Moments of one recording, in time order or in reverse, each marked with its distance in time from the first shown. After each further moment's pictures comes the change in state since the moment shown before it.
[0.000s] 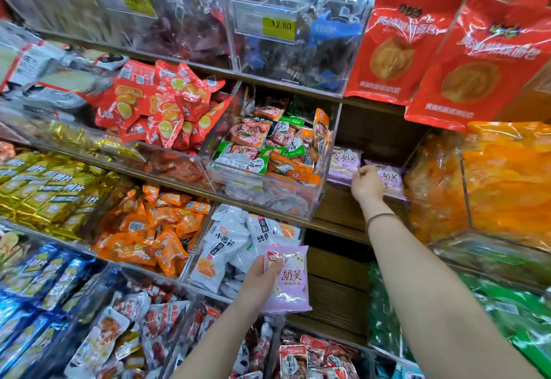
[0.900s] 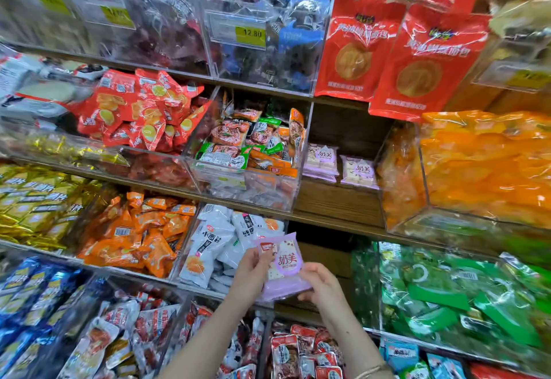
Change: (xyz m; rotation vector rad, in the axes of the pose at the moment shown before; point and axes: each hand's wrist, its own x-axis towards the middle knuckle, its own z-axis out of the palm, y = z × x) left_hand 0.001 -0.013 0.005 0.072 0.001 0.229; right_hand -0.219 0.099 -0.007 0.641 -0.559 0.225
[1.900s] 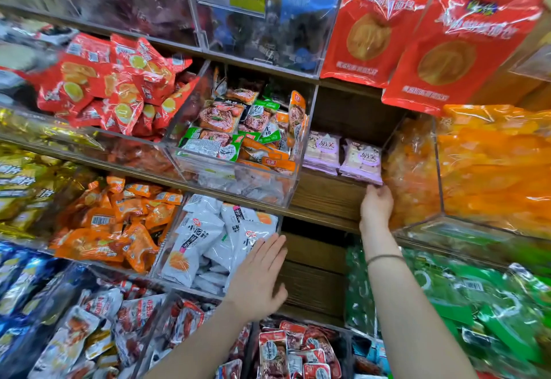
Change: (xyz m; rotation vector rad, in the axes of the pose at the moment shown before) left_hand 0.021 -0.032 0.015 1.317 -0.092 0.779; right_hand 0.131 -0.113 -0.073 0.108 0.674 -0.253
